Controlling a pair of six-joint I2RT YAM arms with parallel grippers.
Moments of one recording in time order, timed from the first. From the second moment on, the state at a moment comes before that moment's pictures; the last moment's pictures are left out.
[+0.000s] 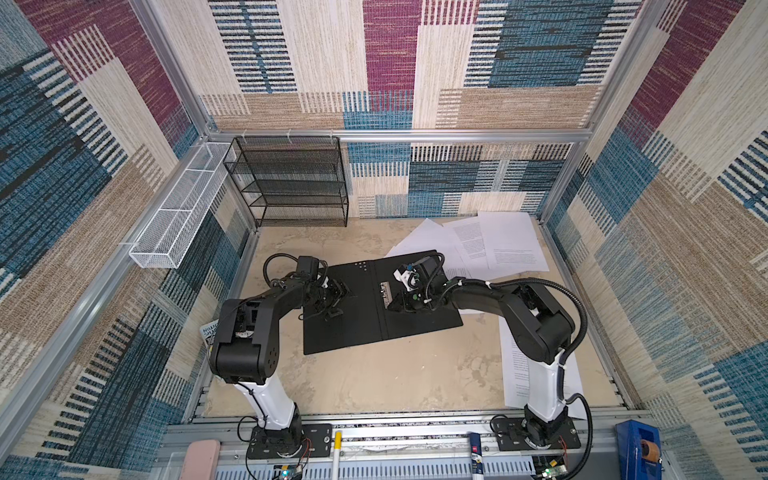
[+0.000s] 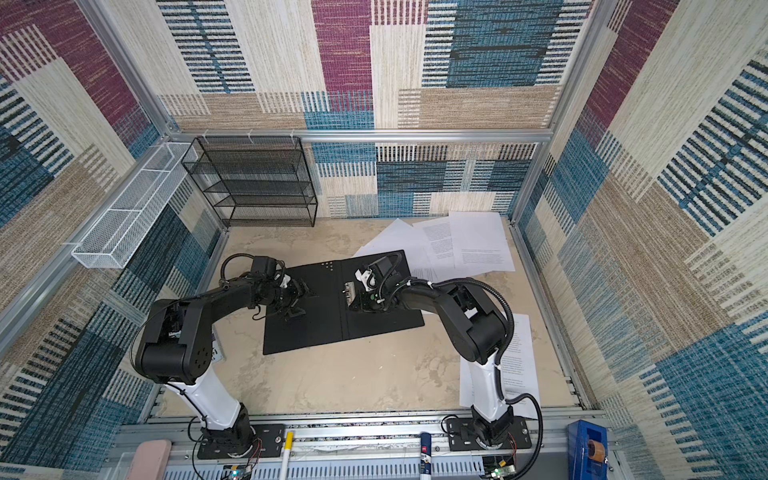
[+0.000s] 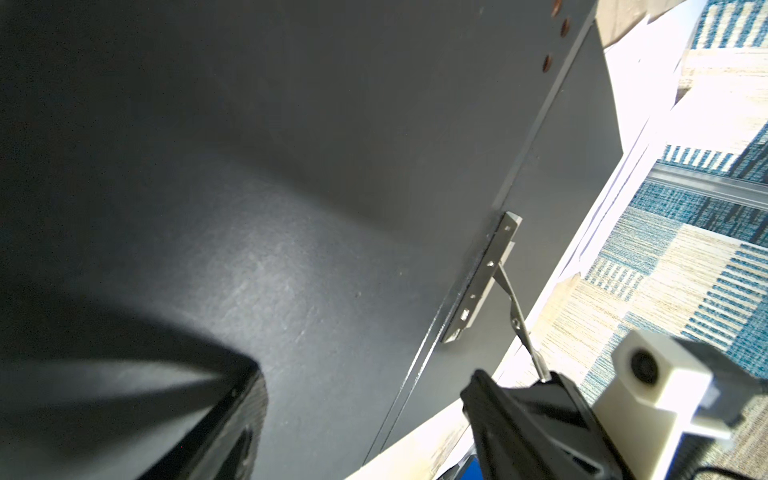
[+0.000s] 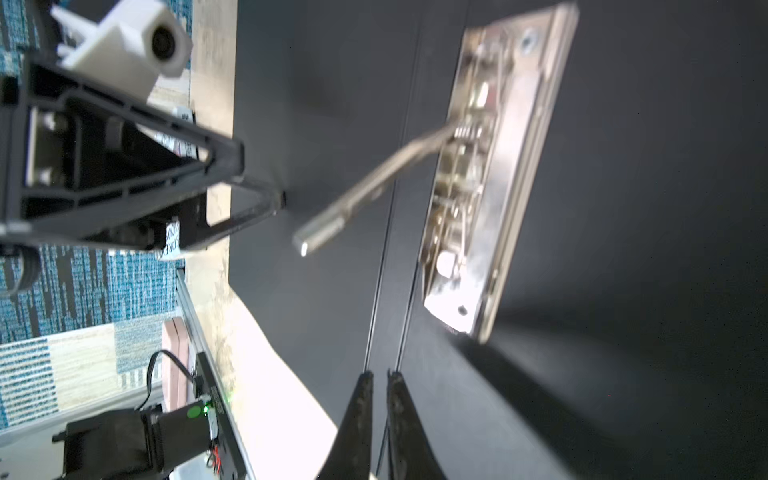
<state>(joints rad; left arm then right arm) -0.08 1.77 1.00 -0.38 0.56 -0.78 0.62 2.01 1.23 -0.10 -0.59 0.57</state>
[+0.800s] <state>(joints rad) -0.05 1.73 0.95 -0.38 0.56 -0.78 0.56 2.27 1.58 -0.08 -0.69 0.60</state>
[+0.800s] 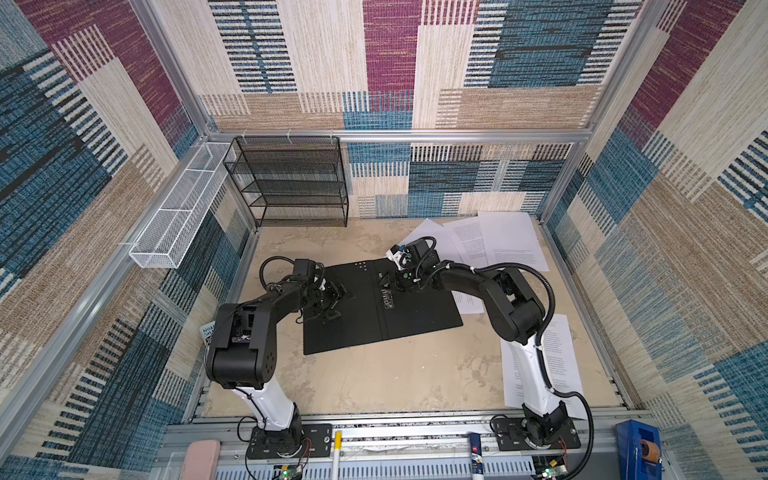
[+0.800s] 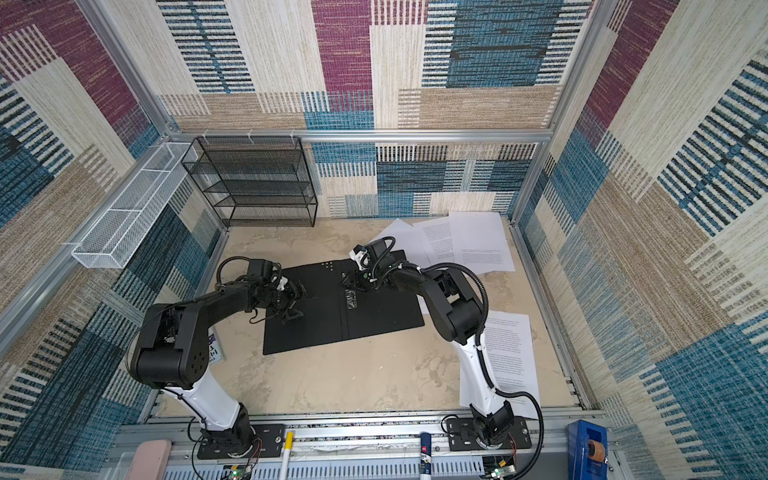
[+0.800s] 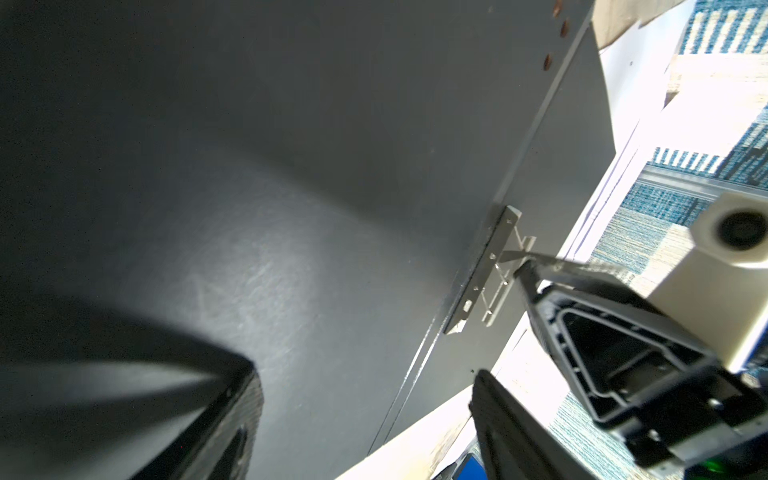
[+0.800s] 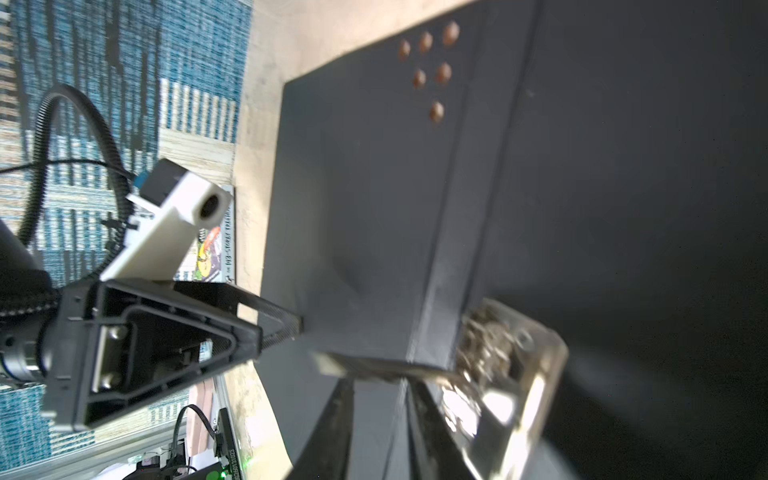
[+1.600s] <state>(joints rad) -0.14 1.48 1.07 -0.59 0.54 -0.68 0.25 1.66 1.20 -0.29 -0.34 0.58</state>
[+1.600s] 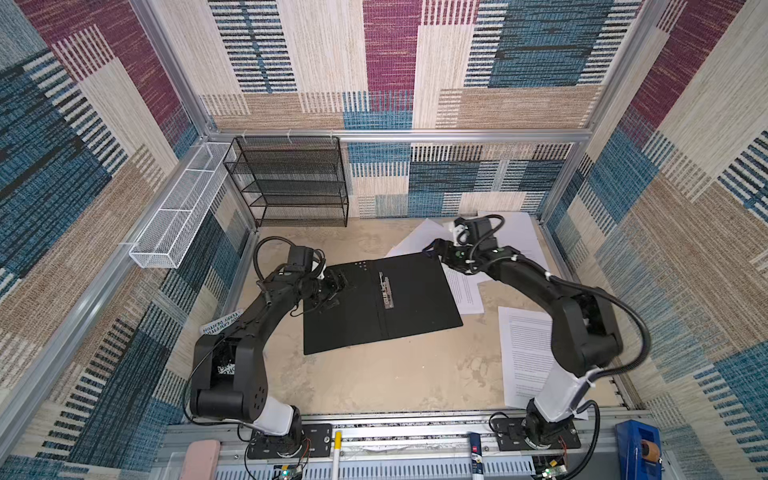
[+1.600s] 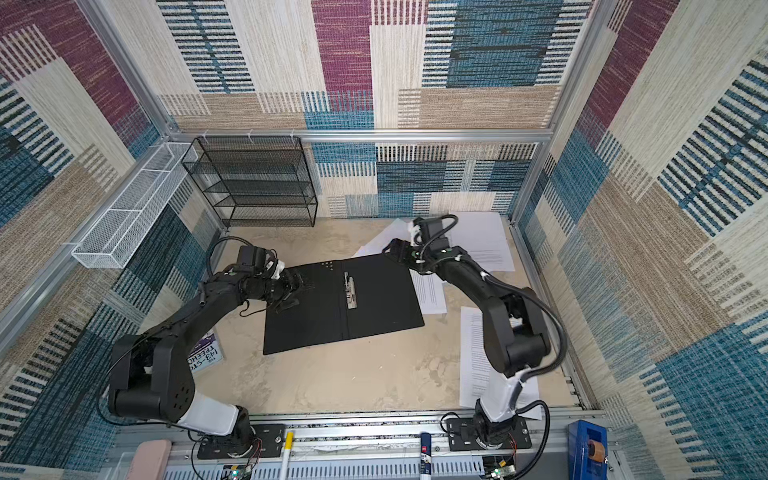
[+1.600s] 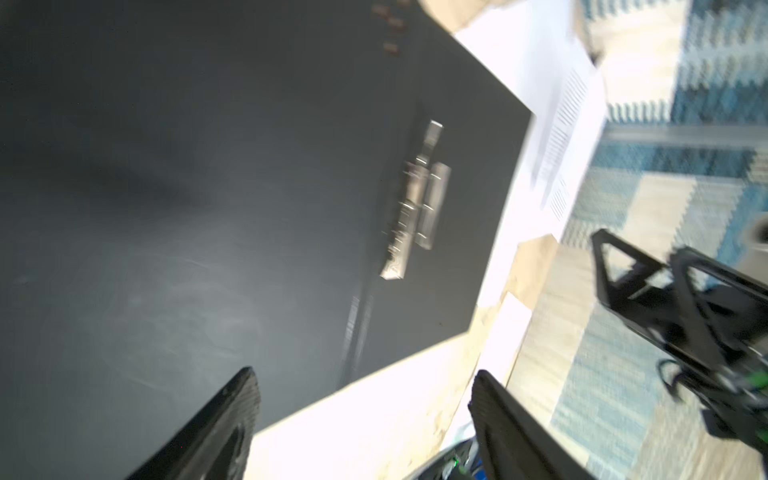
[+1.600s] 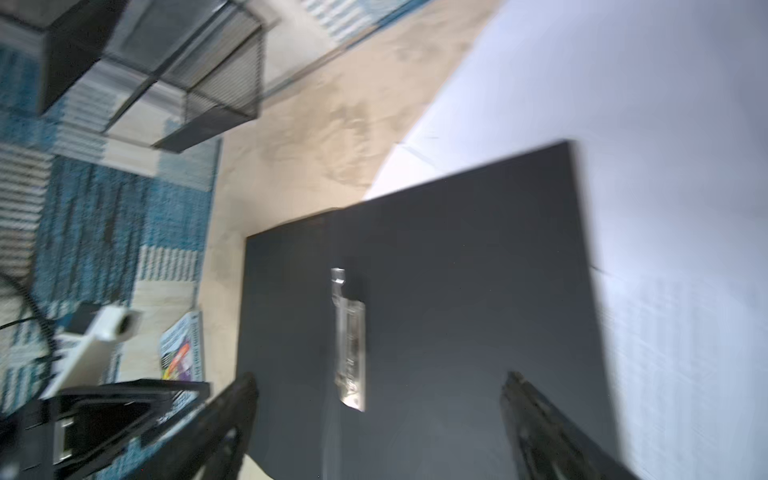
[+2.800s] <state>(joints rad) -0.74 1.61 1.21 -0.64 0.47 -0.61 -0.15 1.09 0.34 -0.09 -0.37 1.02</state>
